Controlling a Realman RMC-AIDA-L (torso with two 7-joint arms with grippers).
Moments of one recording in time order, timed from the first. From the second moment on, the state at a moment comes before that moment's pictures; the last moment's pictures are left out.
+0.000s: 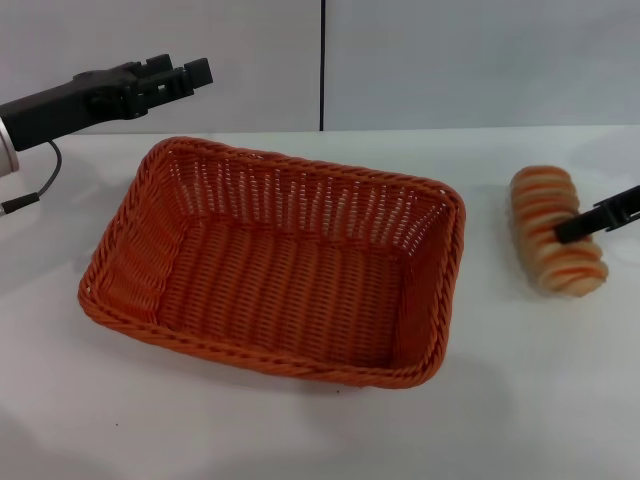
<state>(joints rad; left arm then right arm) -0.46 -2.06 0.78 0.80 1.69 1.35 -1.78 0.75 1.92 -0.84 -0.74 -2.55 -1.47 2.25</state>
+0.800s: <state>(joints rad) -0.47 -2.06 0.78 0.80 1.69 1.35 -1.78 0.64 1.96 -0.78 -1.18 -2.08 -1.63 2.19</state>
